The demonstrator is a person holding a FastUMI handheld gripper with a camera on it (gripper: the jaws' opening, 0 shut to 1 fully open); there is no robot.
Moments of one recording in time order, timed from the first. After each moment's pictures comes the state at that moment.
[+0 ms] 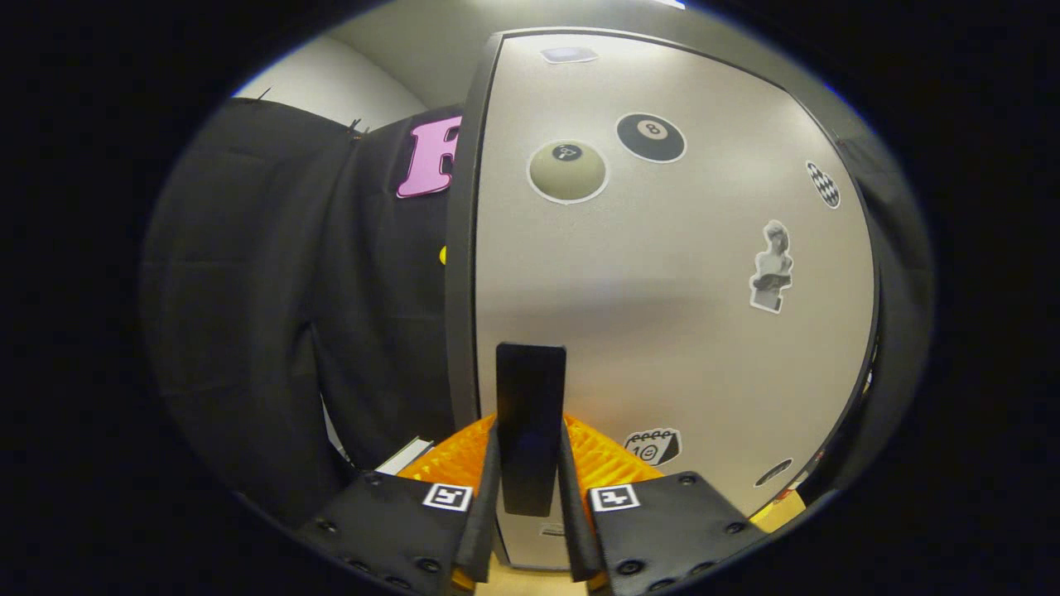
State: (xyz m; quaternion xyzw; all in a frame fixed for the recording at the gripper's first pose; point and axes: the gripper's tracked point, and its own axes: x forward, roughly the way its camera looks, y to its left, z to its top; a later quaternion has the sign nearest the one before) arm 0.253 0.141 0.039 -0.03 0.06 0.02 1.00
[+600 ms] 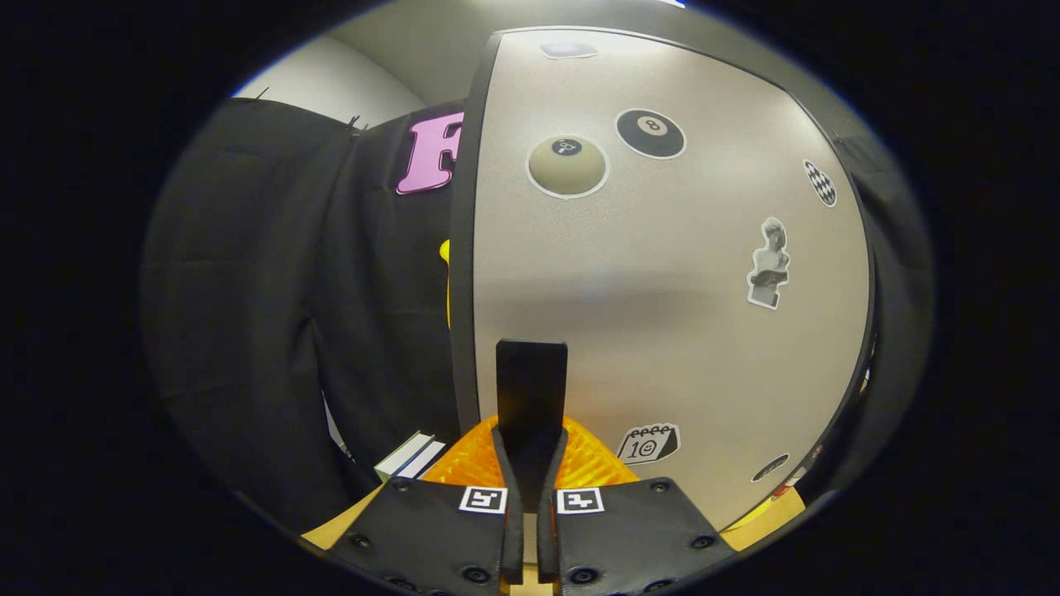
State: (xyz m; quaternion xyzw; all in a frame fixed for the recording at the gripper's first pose) arm 0.246 0.141 0.036 -0.02 0.07 0.04 1.00
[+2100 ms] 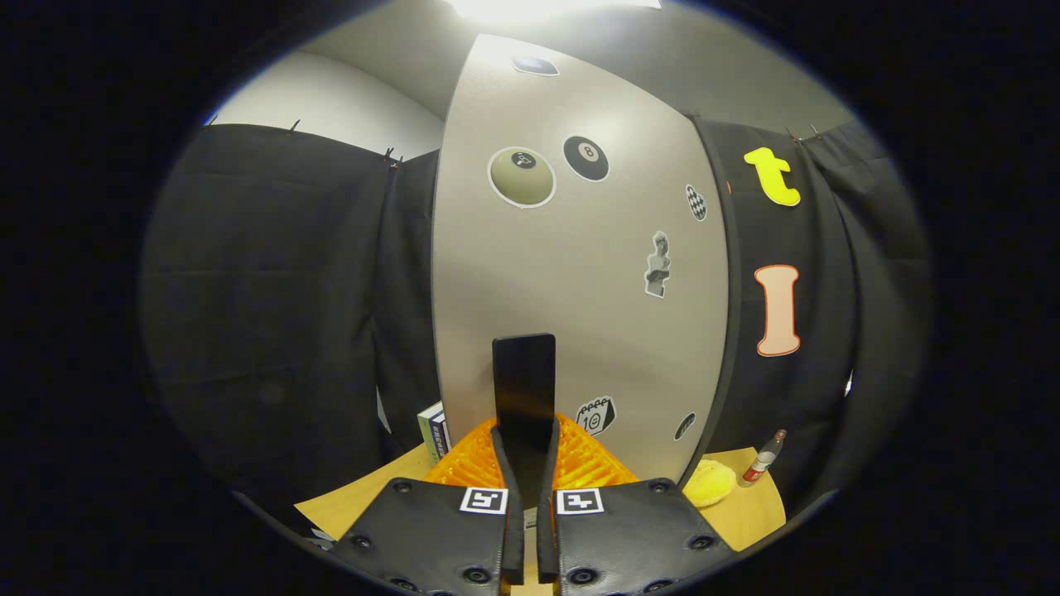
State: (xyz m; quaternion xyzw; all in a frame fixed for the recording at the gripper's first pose) arm 0.132 0.086 0.046 -0.01 0.05 0.10 0.99
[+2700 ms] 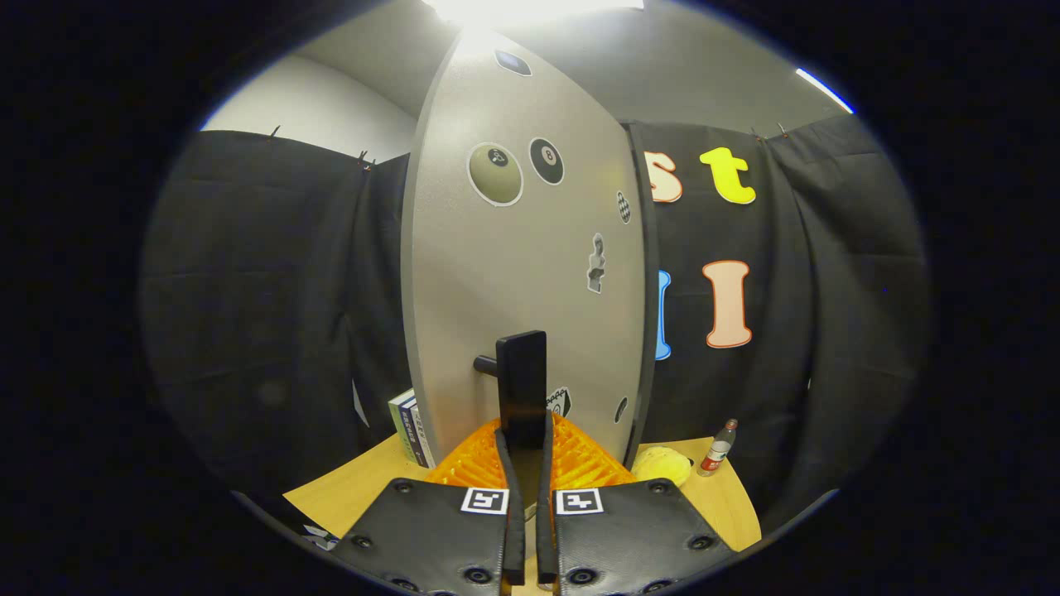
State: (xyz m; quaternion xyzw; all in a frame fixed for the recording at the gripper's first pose) arm 0.106 0.039 0.048 -0.01 0.06 0.05 1.00
